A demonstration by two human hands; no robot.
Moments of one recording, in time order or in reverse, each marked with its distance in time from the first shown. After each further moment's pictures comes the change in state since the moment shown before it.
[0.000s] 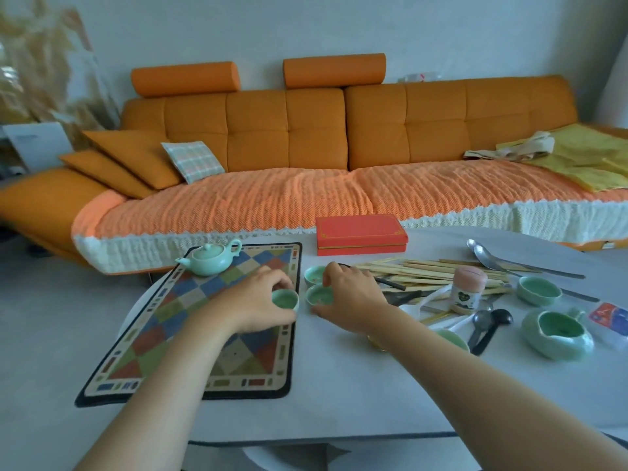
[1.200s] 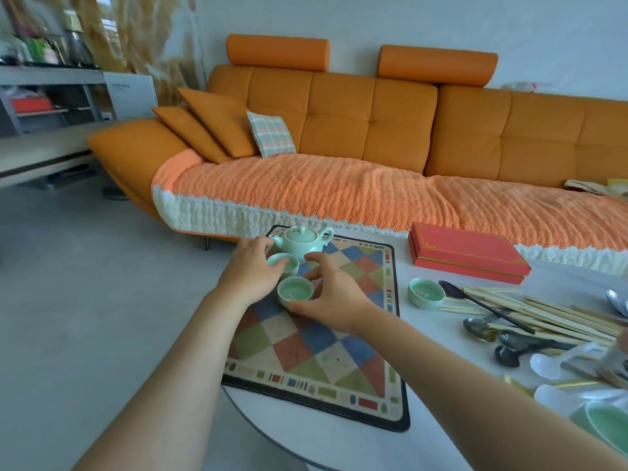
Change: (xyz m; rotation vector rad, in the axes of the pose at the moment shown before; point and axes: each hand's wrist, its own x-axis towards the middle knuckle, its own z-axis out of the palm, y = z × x) left_hand 0.008 -0.181 -0.031 -0.234 0.478 -0.316; right_hand 0.082 -0.161 0.073 0.580 -0.207 -0.133
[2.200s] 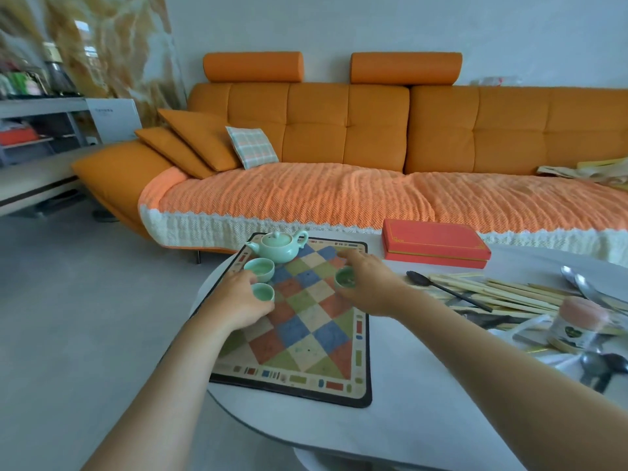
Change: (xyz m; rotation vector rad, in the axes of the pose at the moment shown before) left_hand -0.051 0.028 -0.001 0.180 -0.200 -0.088; right_hand -0.038 0.038 -0.085 -0.379 0.042 0.086
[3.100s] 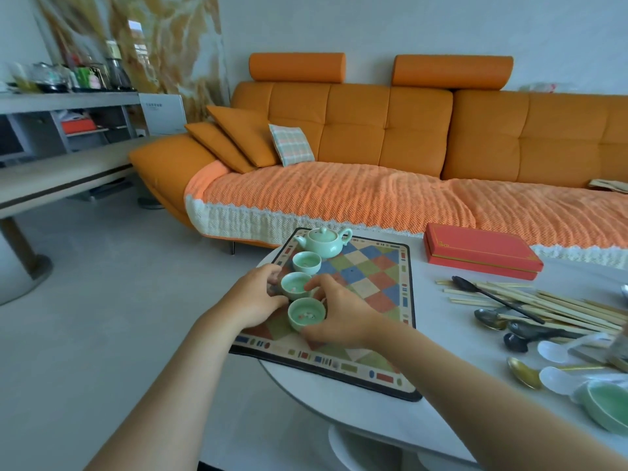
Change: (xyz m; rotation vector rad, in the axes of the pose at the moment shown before) left_hand -0.022 -0.057 -0.025 -0.254 -0.011 0.076; right_hand -0.019 -0.104 0.066 0.299 -0.199 -0.144
